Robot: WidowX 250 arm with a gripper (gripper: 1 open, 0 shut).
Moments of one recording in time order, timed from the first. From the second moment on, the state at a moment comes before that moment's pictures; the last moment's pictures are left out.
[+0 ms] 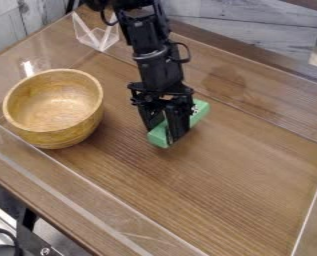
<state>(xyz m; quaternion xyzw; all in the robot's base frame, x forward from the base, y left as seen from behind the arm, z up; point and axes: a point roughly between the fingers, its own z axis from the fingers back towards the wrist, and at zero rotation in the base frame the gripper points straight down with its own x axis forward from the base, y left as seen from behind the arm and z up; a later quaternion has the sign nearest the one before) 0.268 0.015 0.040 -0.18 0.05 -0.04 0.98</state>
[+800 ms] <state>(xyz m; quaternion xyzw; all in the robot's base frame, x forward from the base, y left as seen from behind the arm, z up) 0.270 0.018 0.040 -0.19 0.06 -0.03 0.98</state>
